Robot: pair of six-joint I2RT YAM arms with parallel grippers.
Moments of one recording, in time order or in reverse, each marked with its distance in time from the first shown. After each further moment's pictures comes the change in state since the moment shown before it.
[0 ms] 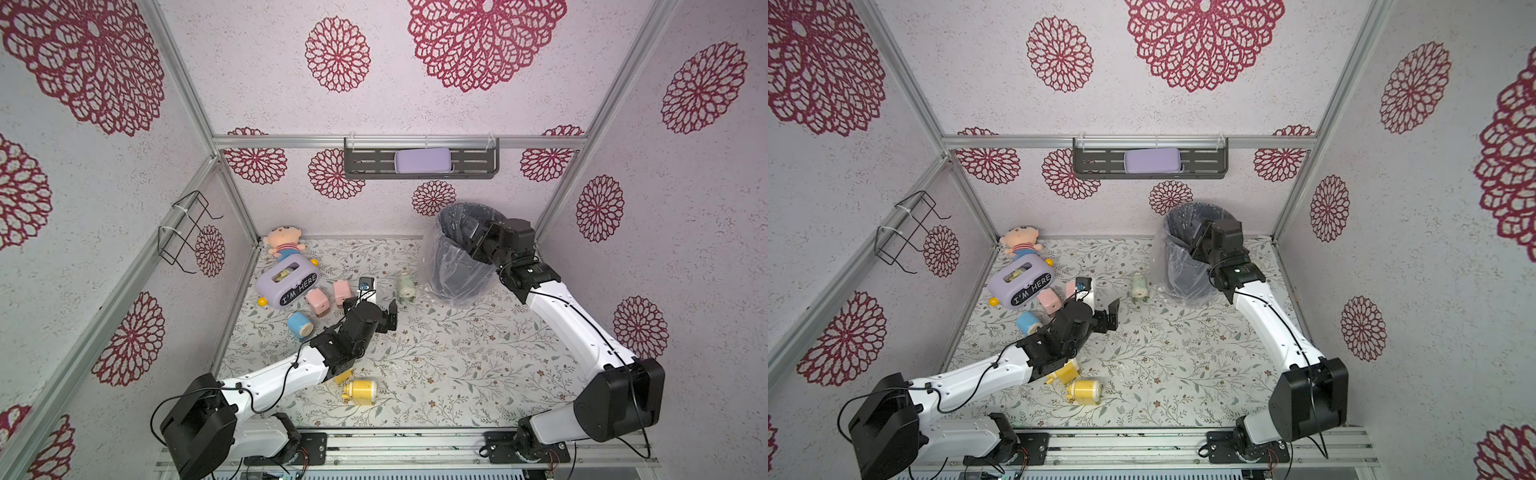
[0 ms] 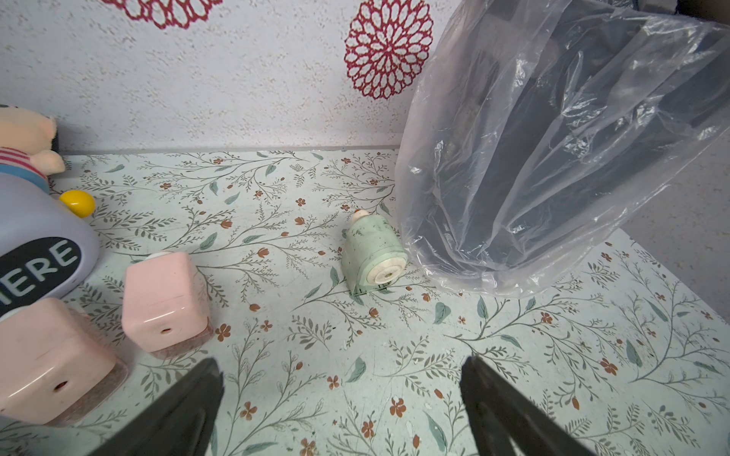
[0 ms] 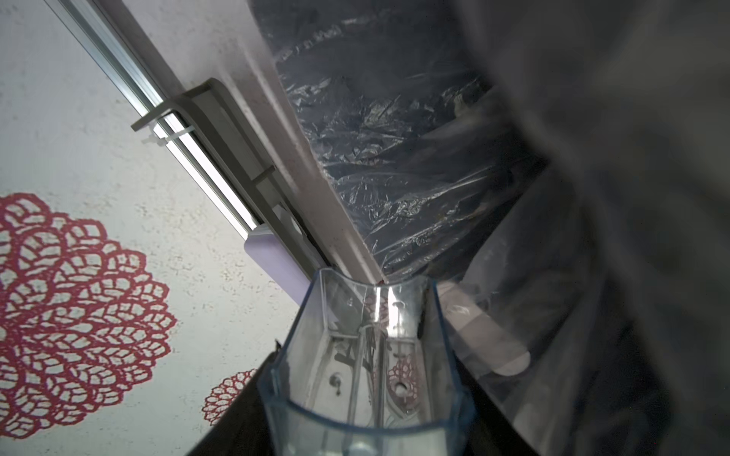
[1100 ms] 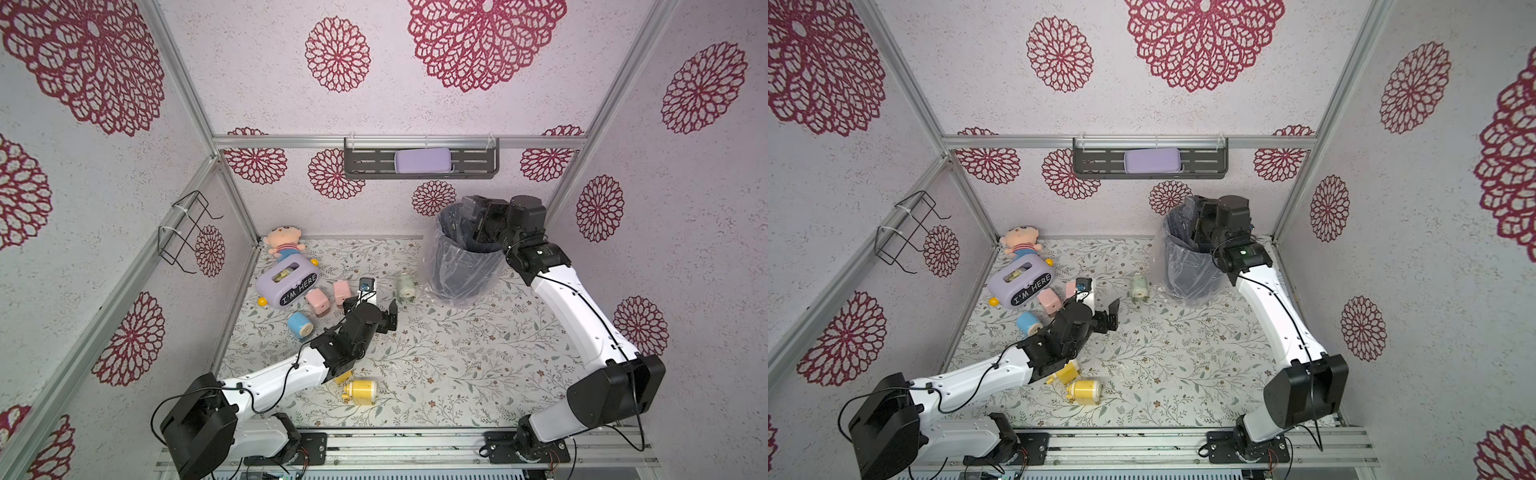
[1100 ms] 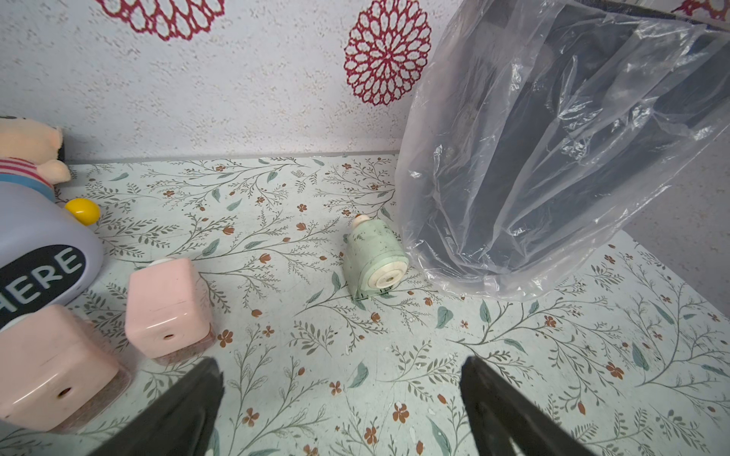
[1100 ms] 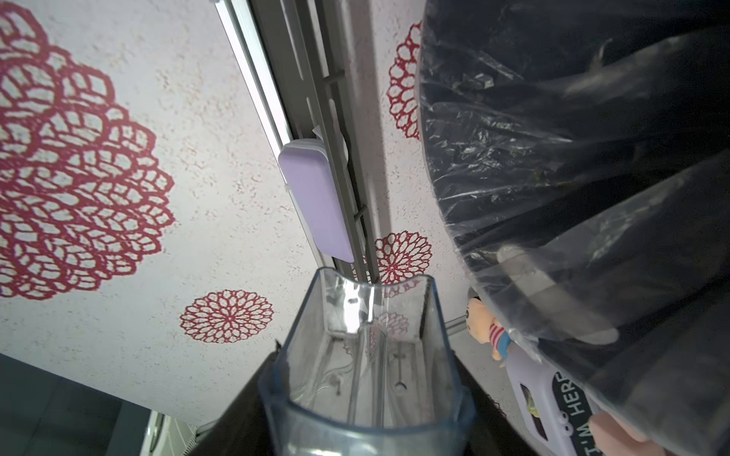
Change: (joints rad) left arm -0.005 0.000 -0.013 0.029 -0.015 0.018; right arm 0.024 0.064 0.230 -0.080 -0.091 -0.208
